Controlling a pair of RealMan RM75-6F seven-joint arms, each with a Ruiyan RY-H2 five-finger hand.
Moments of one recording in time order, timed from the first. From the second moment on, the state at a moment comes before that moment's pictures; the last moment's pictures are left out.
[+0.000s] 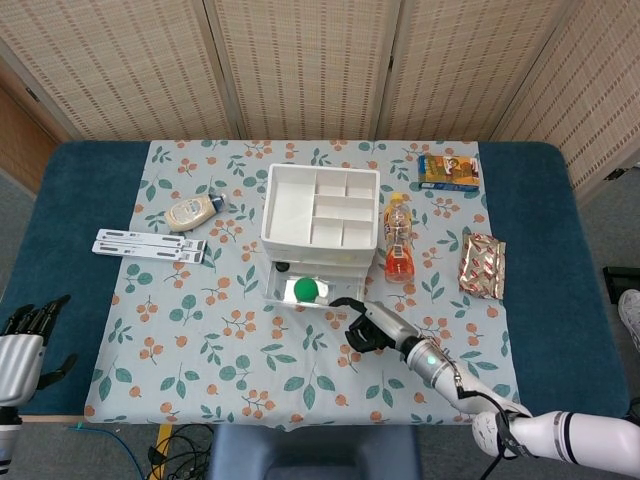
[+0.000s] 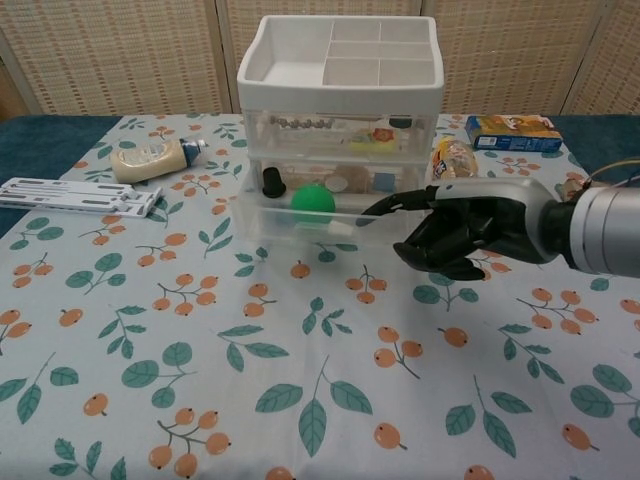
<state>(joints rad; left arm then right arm) -0.11 -1.13 -0.05 -1.57 1.51 1.49 0.05 0.70 -1.37 0.20 -1.78 -1.02 0.63 0.33</state>
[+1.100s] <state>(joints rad) -0.10 -1.12 -0.05 -1.59 1.52 1.52 0.04 0.62 -1.23 0.13 -1.96 -1.30 0.82 0.18</state>
